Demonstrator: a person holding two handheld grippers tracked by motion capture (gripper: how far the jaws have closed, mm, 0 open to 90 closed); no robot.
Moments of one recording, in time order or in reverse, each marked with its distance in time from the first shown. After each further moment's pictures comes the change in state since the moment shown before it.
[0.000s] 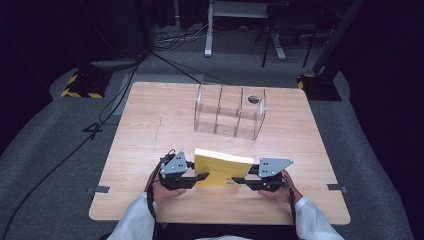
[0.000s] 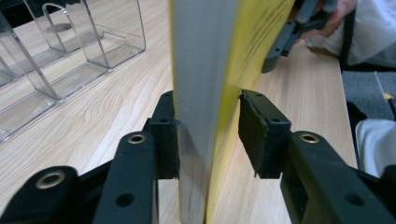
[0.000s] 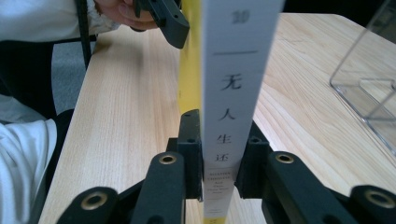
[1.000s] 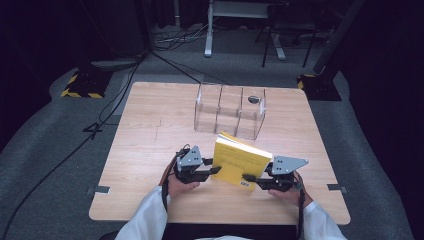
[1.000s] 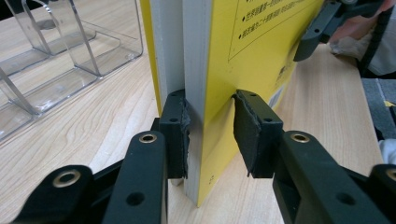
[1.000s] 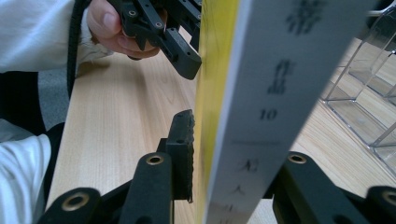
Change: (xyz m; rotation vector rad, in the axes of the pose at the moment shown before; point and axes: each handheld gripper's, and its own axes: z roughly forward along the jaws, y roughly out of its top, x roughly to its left) left arm 0.006 0.010 0.038 0.012 -0.003 -0.025; right arm -0.004 -0.007 -0.028 -0.036 -0.082 0.075
